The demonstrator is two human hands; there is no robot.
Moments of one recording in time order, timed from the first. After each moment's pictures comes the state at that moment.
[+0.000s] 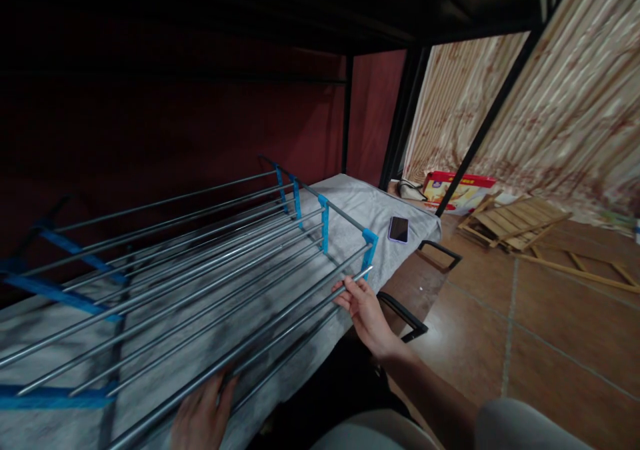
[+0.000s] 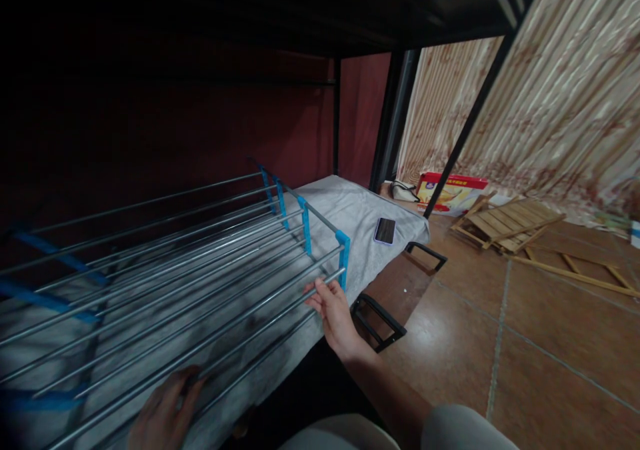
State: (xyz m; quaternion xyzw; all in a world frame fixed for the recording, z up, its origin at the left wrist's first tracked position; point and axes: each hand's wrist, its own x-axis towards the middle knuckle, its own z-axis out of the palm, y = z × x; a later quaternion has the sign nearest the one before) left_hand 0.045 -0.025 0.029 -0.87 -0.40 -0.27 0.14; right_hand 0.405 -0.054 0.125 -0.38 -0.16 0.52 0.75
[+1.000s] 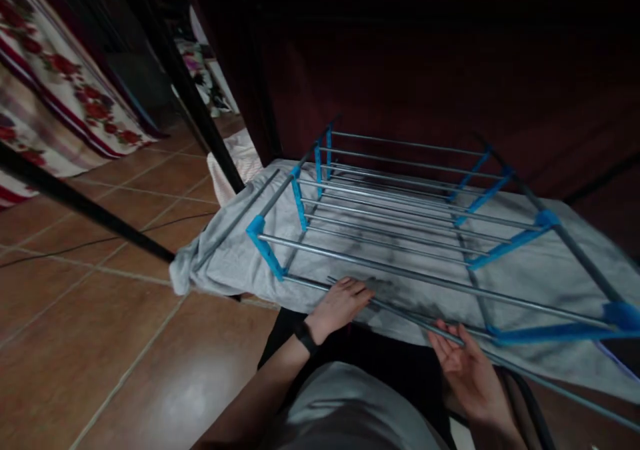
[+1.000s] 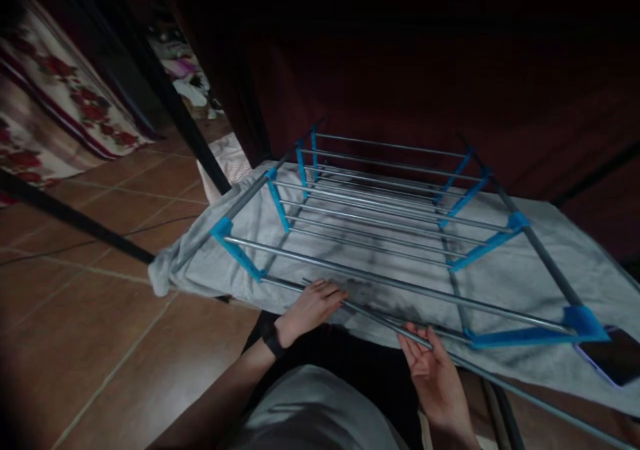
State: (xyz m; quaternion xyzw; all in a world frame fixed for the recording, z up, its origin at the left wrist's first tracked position) left_hand 0.111 -0.092 0.081 -0.84 -0.51 -0.16 -0.04; right_hand 0.408 -0.088 0.063 -0.48 -0.09 0.70 0.52
